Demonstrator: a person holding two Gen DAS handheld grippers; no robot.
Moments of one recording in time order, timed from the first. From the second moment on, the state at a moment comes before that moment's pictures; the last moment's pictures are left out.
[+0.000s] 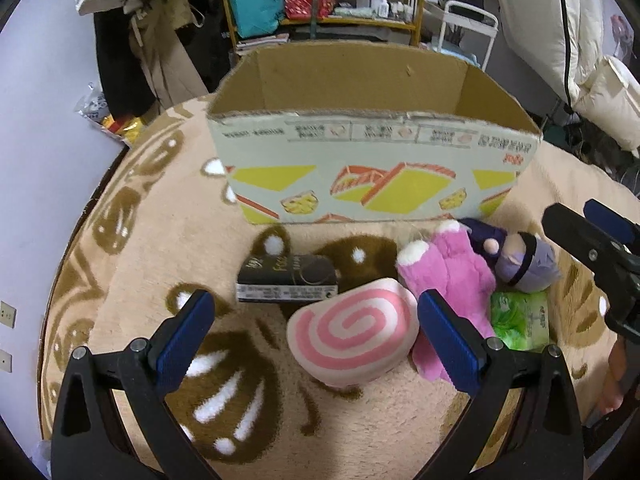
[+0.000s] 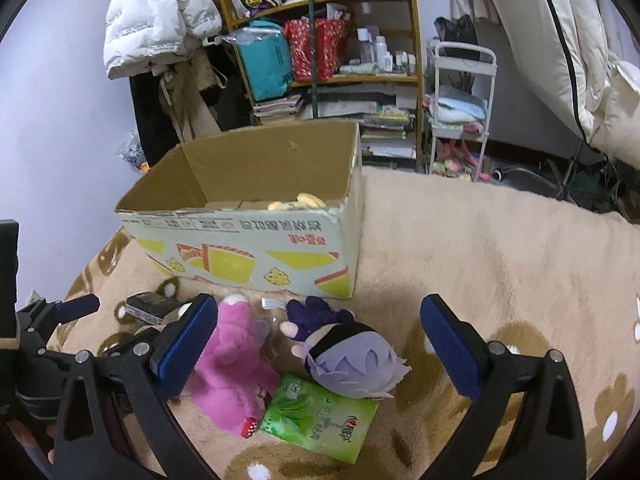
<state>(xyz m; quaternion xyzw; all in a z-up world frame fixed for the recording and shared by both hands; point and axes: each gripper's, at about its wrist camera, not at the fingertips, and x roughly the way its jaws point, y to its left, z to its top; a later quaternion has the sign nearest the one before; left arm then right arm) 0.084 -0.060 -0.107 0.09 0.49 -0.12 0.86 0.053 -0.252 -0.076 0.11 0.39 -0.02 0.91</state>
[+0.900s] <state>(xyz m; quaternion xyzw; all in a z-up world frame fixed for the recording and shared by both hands) 0.101 -0.071 -0.147 0.10 0.55 -0.13 0.82 0.076 -0.269 -0.120 0.14 0.46 -0.04 0.88</state>
